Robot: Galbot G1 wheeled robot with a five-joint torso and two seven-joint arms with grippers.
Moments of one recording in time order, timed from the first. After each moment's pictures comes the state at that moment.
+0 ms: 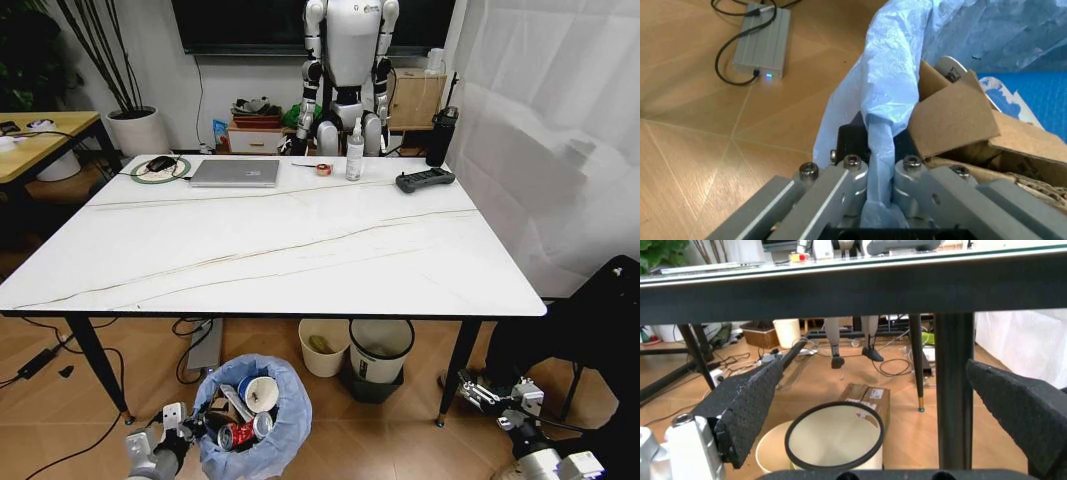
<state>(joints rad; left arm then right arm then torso) 1.62 -1.11 -0.51 -1.70 -0.77 0.20 -0.07 -1.79 1.15 0.68 1.85 0.54 0.37 -0.21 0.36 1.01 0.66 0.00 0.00</state>
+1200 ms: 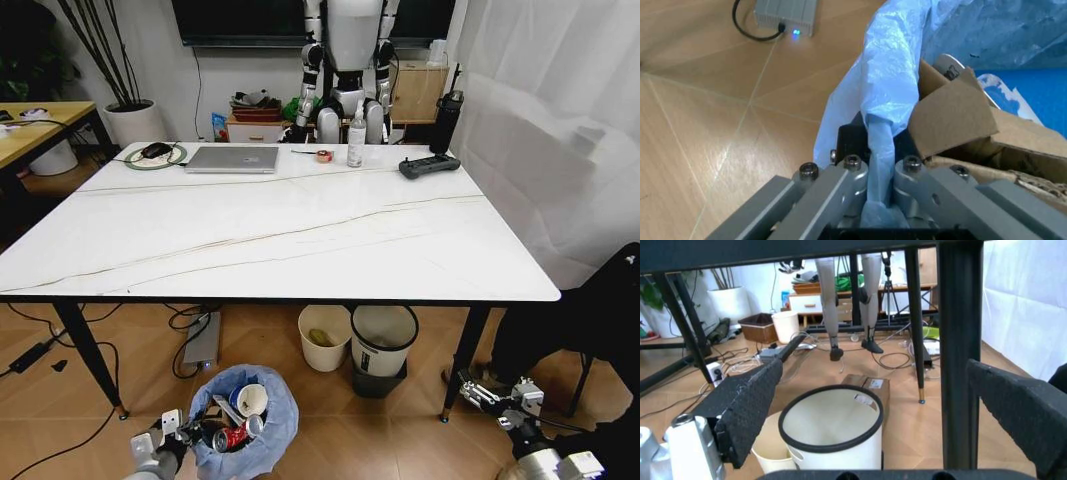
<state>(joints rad) 1.48 -1.14 -0.48 -1.42 -0.74 0.17 -0.02 -1.79 1.15 0.68 1.85 0.54 0.37 -0.21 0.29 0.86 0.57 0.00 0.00</state>
